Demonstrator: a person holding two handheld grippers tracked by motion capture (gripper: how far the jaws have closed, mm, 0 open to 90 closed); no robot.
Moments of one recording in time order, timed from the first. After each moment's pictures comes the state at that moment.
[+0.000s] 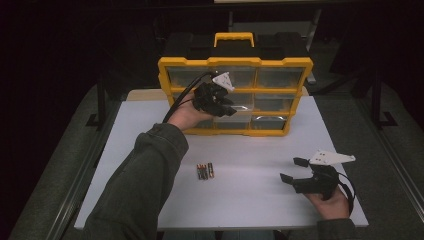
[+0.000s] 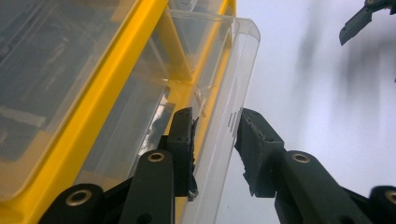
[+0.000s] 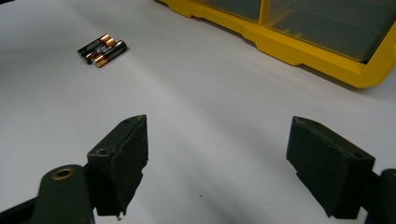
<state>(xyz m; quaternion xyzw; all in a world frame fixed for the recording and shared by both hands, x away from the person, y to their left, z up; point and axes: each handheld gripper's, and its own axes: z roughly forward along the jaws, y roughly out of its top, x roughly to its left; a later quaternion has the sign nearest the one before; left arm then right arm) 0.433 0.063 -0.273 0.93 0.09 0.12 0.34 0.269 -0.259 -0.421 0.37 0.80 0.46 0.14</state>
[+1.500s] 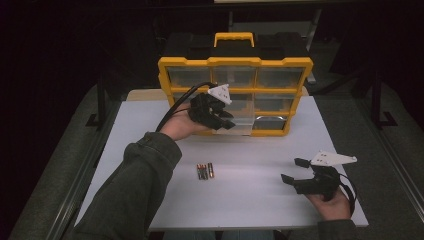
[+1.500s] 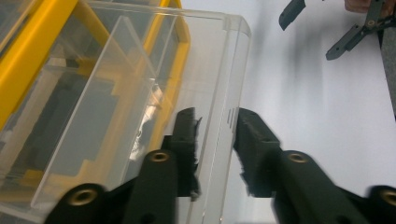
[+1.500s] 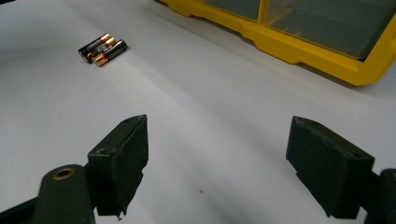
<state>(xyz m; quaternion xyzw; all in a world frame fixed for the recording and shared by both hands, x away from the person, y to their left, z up) 0.400 0.071 -0.272 0.93 0.05 0.07 0.35 0.266 -0.261 -0.421 0.37 0.80 0.46 0.14</state>
